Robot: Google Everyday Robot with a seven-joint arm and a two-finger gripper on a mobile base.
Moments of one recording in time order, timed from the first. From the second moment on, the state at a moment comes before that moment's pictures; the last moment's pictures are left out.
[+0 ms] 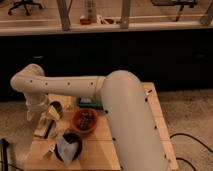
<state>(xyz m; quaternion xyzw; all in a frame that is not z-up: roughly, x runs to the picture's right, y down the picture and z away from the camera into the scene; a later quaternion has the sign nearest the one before) -0.309 0.151 0.721 -0.28 -0.31 -0.61 0.67</state>
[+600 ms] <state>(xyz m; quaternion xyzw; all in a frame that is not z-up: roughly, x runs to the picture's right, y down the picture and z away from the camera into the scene) -0.309 0.145 0.721 -0.28 -0.31 -0.62 0.67</state>
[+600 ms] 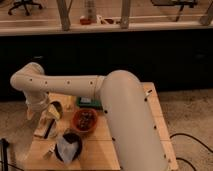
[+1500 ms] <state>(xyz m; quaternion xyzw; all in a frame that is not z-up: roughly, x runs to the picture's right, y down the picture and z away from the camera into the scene) -0.317 0.128 0.721 -0.27 -0.31 -0.63 0.66</state>
